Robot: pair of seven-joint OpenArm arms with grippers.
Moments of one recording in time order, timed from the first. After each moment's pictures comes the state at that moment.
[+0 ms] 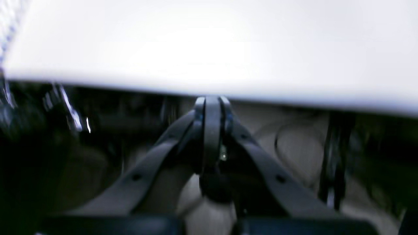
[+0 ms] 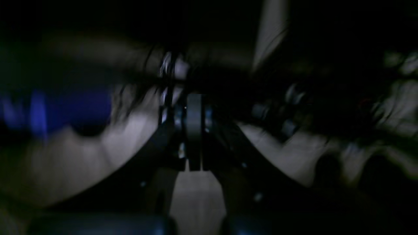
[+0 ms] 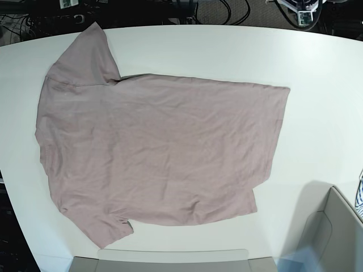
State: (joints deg) left arm 62.0 -4.4 -20.3 110.2 -0.1 3.2 11.3; right arm -67.3 27.6 4.4 106.7 26.6 4.4 -3.6
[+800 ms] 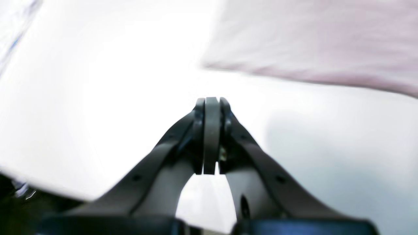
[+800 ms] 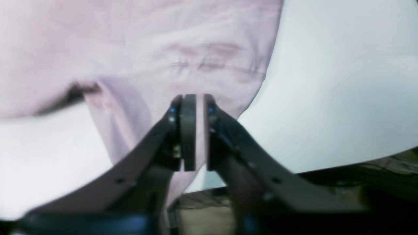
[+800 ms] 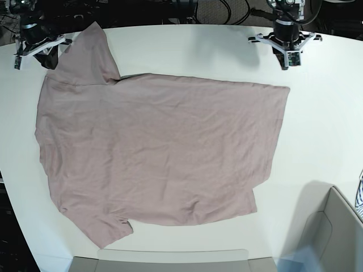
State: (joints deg) left arm 46.2 -3.6 -10.5 117.0 -0.1 3.2 25.2; right arm -45.3 18.2 33.8 120.1 45.6 5.1 -41.2
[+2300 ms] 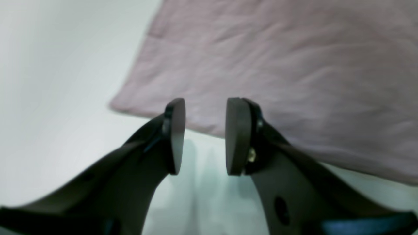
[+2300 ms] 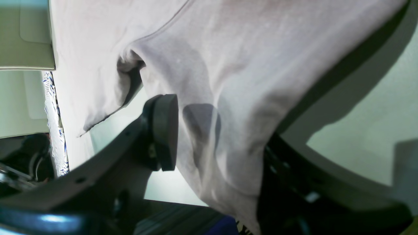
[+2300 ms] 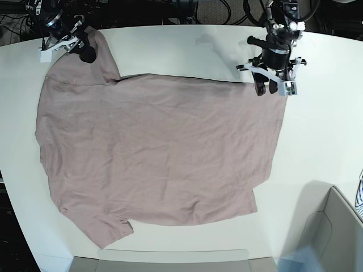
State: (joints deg) left arm 30.2 -5.9 -11.6 117.0 -21.1 3.0 41.0; right arm -34.1 10.5 30.7 90.8 64.6 20.0 -49.2
